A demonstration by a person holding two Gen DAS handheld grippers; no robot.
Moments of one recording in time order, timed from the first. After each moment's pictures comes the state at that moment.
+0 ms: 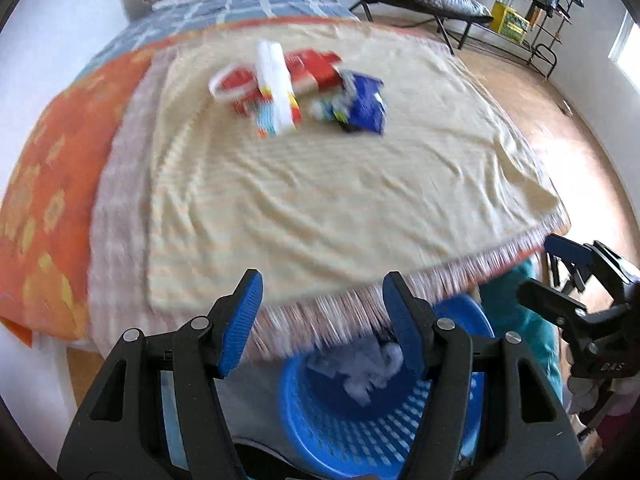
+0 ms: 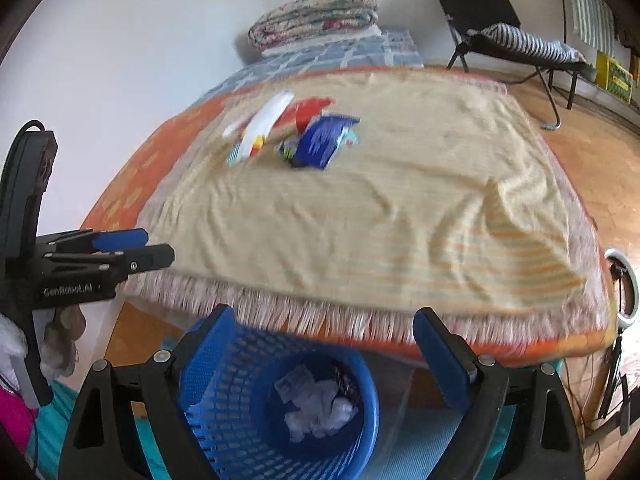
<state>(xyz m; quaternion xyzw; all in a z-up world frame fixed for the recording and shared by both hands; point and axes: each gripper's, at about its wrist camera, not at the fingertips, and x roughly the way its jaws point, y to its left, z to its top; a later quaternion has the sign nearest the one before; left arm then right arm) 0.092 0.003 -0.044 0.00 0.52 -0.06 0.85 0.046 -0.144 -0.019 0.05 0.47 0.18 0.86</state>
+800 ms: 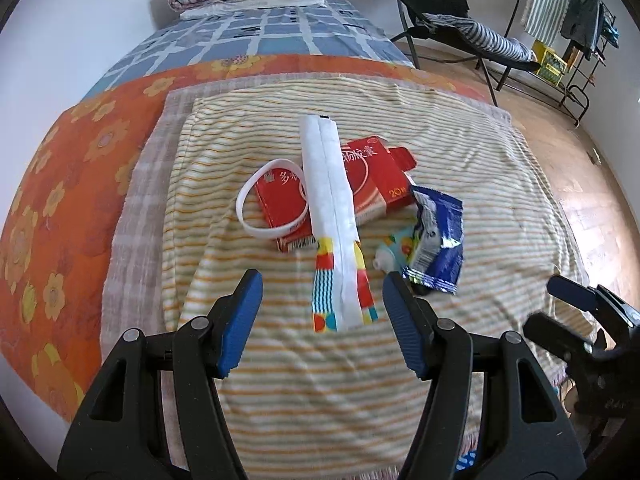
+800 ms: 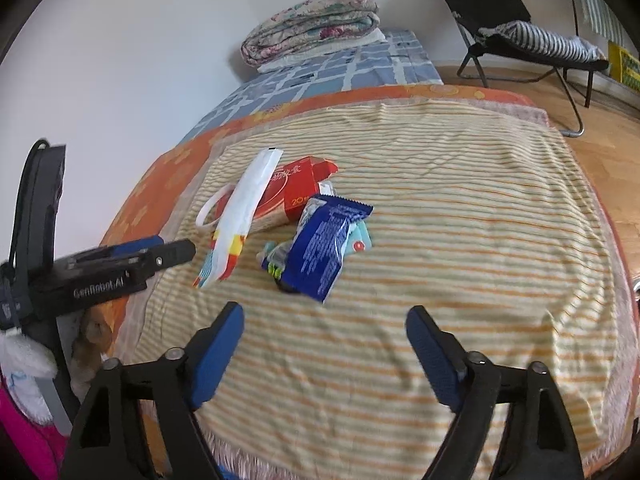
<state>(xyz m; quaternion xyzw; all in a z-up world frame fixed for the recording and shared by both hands) 0.234 0.034 -0.042 -0.03 0.49 -0.01 0.87 0.196 -0.118 -0.020 0.09 0.48 0.20 0.85</state>
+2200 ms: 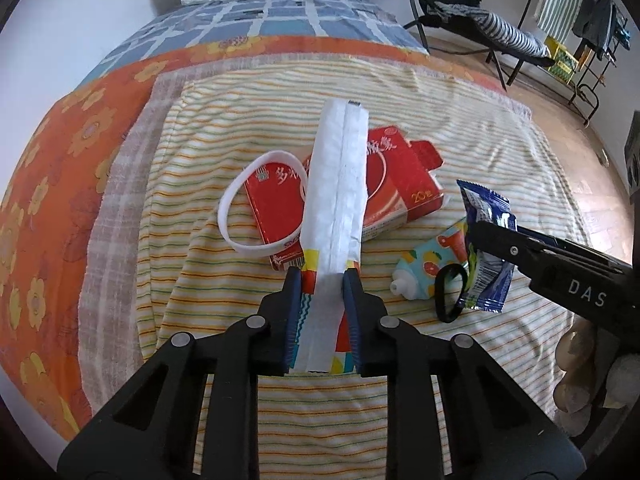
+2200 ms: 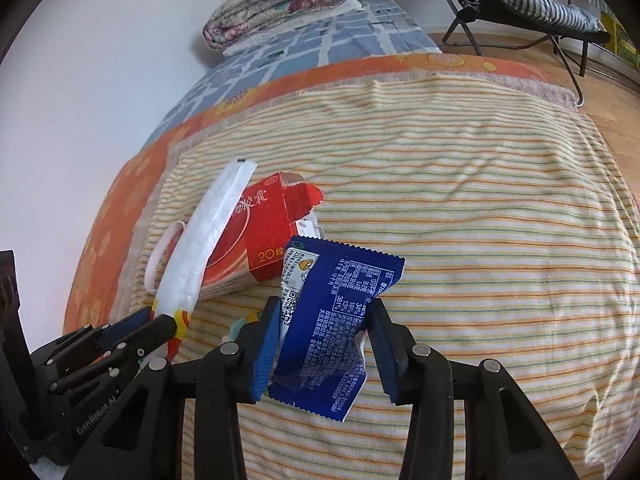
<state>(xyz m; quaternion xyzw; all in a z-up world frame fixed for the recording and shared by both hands) 0.264 0.034 -0.070 -0.04 0.51 0.00 0.86 0.283 -0.088 -0.051 0.11 0.52 0.17 0.83</state>
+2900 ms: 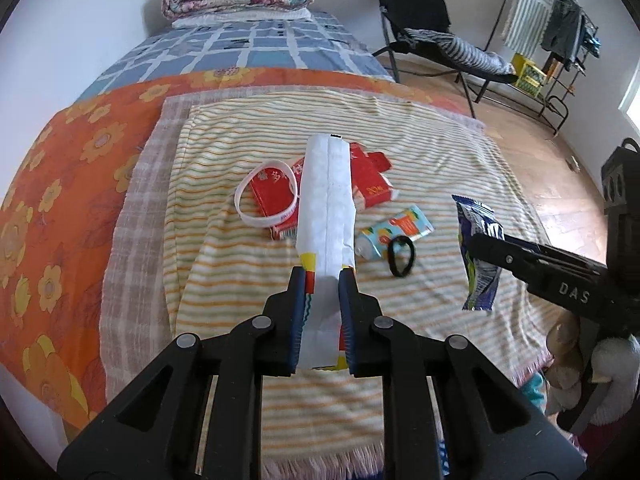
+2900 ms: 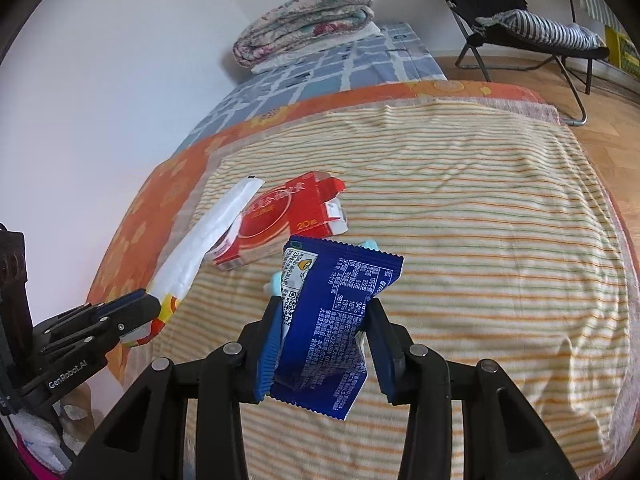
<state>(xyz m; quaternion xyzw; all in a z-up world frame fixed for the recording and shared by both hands) 0.194 0.041 -0.020 -0.05 0.46 -0.05 0.88 0.216 -0.107 -0.010 0.11 0.48 0.20 0.84</state>
